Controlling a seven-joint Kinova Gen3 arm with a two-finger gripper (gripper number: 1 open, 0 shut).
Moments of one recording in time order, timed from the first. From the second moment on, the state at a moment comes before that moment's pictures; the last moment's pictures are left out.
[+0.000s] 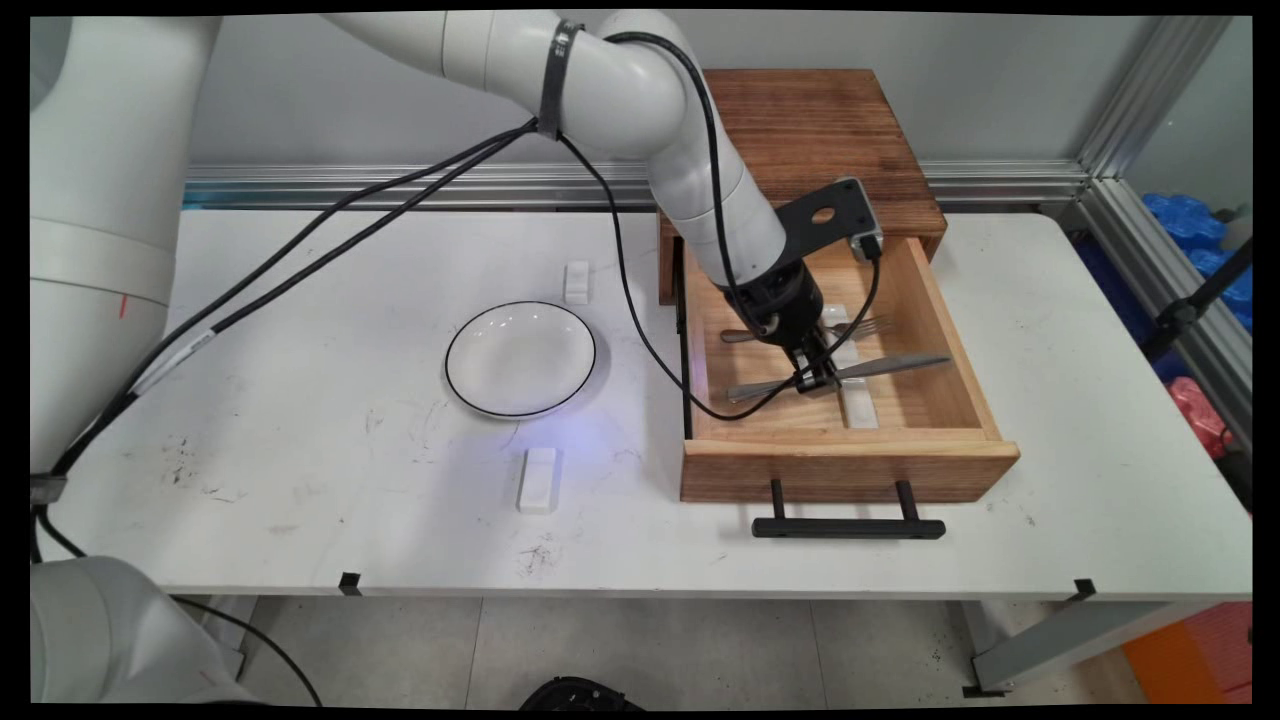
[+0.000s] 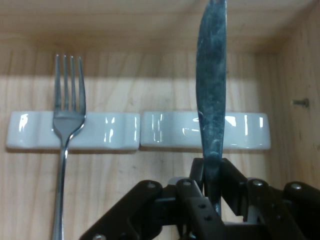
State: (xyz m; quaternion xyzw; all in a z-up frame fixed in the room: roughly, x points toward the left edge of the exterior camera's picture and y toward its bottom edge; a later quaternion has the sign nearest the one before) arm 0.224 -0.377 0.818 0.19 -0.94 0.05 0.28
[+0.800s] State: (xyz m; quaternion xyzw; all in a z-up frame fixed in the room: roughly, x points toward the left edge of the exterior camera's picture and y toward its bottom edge) arm 0.217 -0.379 0.800 0.19 -0.94 0.04 0.28
